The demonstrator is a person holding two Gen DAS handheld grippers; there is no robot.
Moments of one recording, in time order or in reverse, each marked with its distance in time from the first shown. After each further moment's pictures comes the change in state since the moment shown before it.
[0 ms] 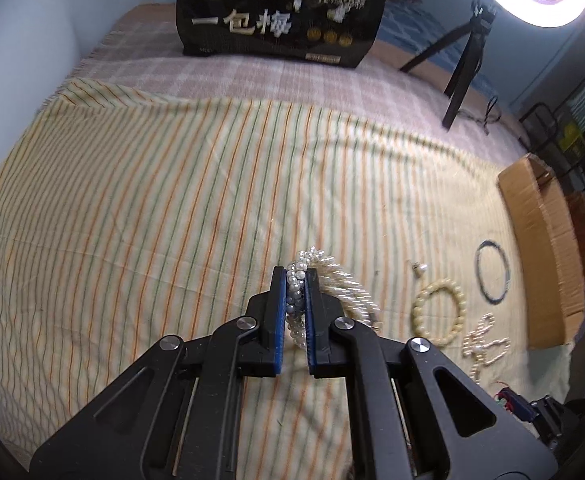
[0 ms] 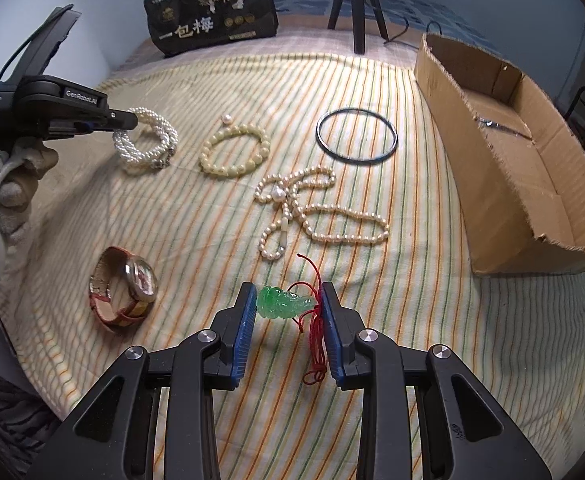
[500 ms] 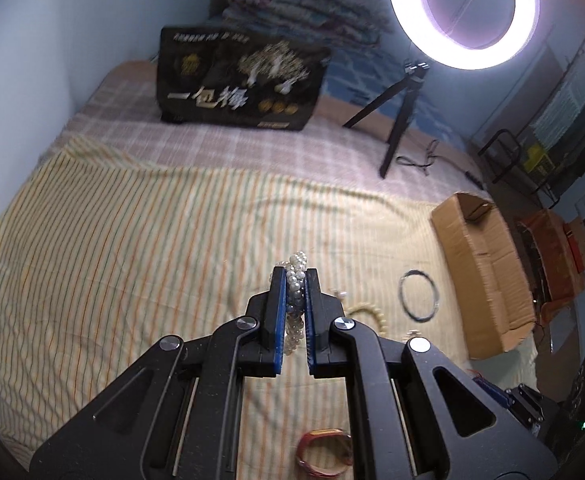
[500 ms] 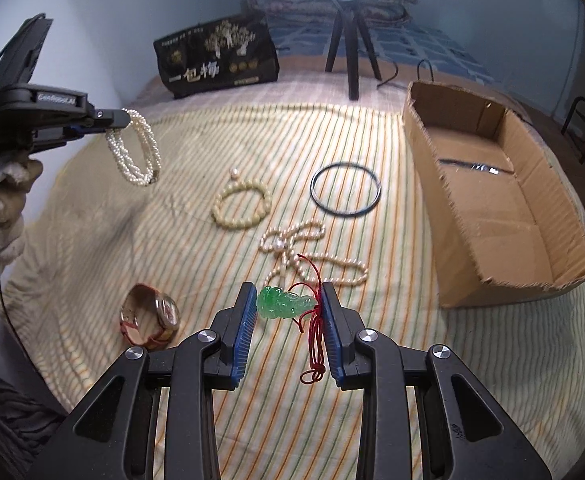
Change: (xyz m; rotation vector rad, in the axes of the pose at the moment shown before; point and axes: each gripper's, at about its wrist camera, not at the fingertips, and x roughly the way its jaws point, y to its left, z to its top) left arm -0.072 -0.033 0.009 0.032 -0.149 -0.110; right arm -0.040 -0.013 0.015 0.023 -0.113 0.022
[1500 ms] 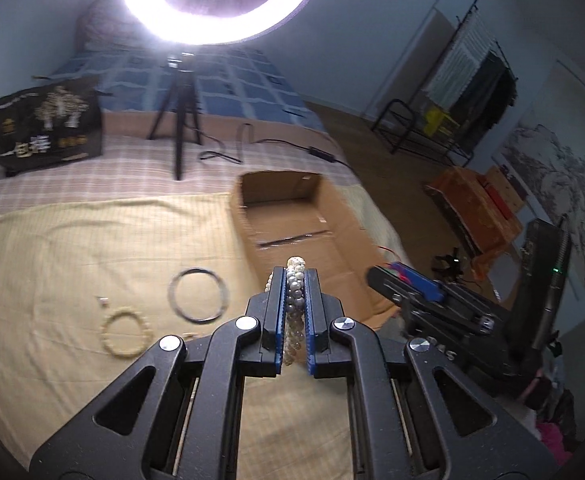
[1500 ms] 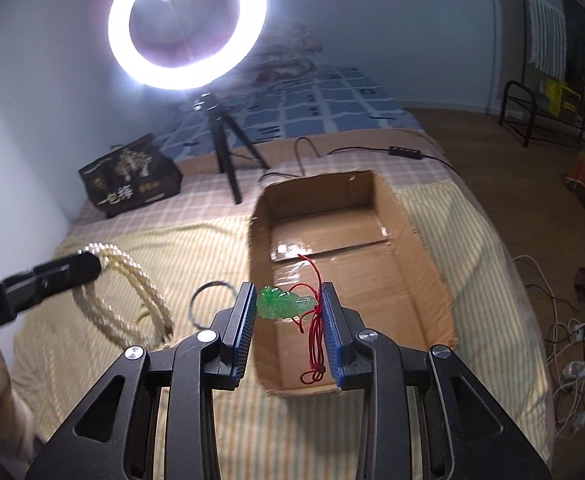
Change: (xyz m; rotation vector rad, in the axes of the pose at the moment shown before) left arm -0.009 -0.217 -0.030 0.211 -0.003 -0.311; right arm -0.062 -0.134 0.051 0.222 -0.196 -0.120
